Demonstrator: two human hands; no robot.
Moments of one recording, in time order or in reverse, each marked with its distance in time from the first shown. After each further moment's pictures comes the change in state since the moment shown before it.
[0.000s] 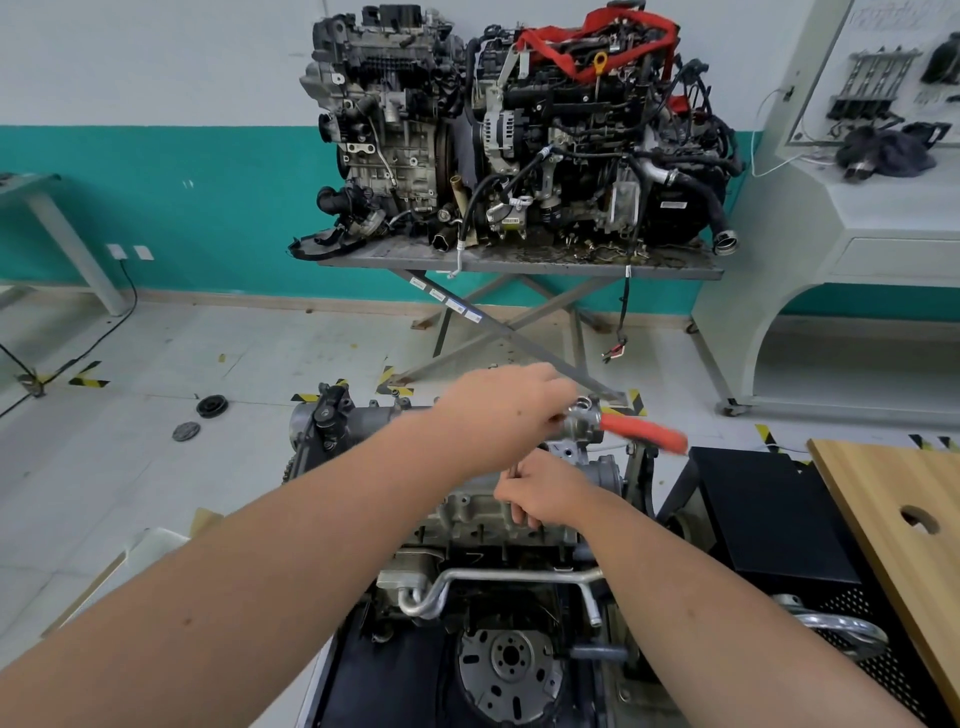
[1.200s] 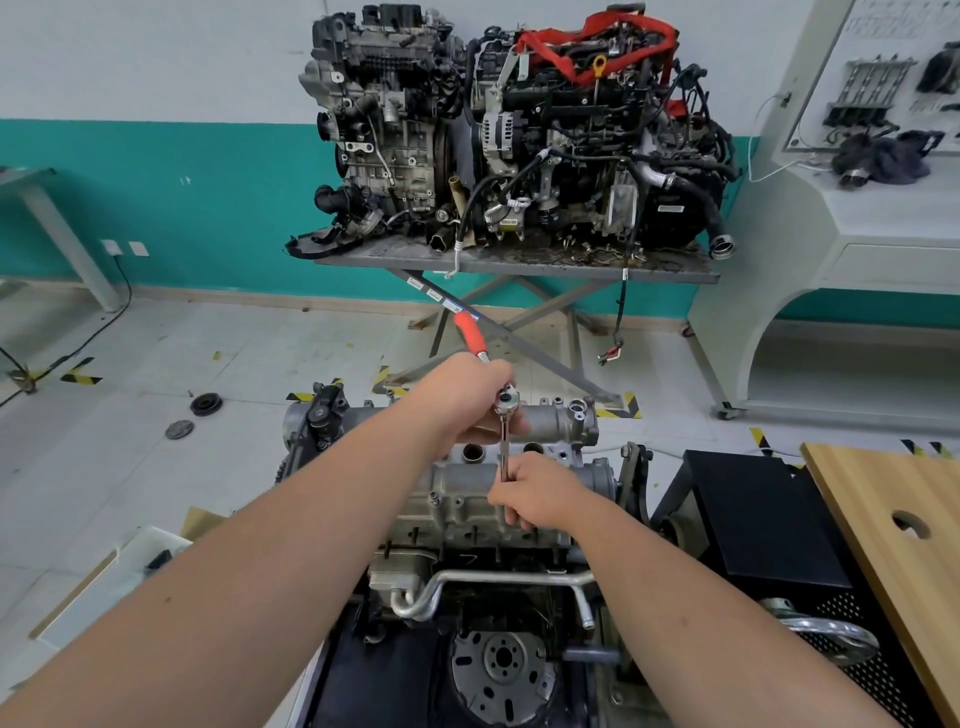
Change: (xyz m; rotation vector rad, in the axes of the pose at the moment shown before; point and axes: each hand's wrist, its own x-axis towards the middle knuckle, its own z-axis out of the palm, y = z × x) left_hand 0.003 -0.019 0.006 -1.347 -0.003 -0.836; right_hand -0.001 0.000 -0.002 0.004 0.007 -0.027
